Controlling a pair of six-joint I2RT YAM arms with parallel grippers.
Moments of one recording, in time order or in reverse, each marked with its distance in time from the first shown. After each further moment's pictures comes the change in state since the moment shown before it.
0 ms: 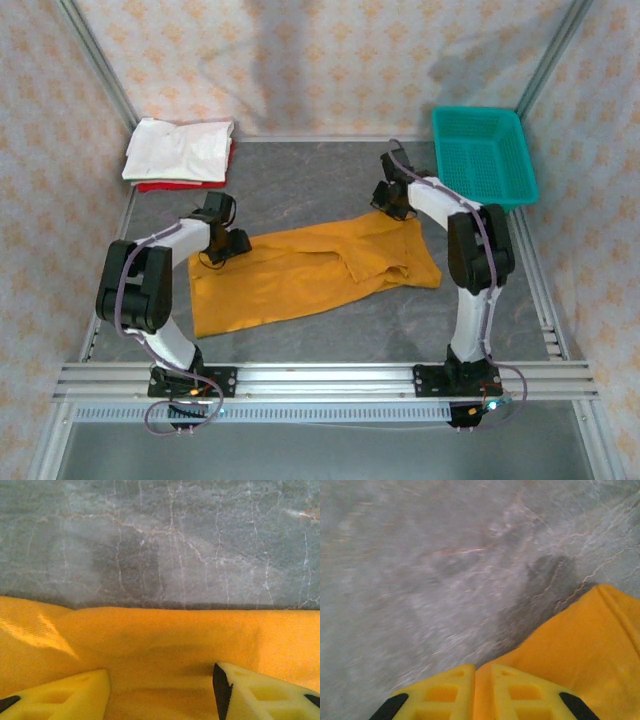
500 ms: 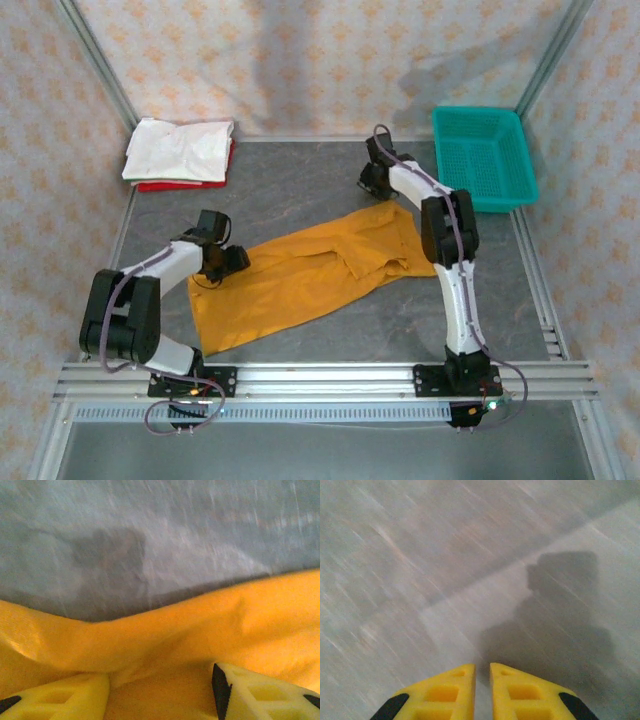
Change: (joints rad) left arm -0.034 -0.204 -0.203 0.008 0.069 -0.057; right arm 0.003 0.417 0.547 -0.023 -0.005 0.064
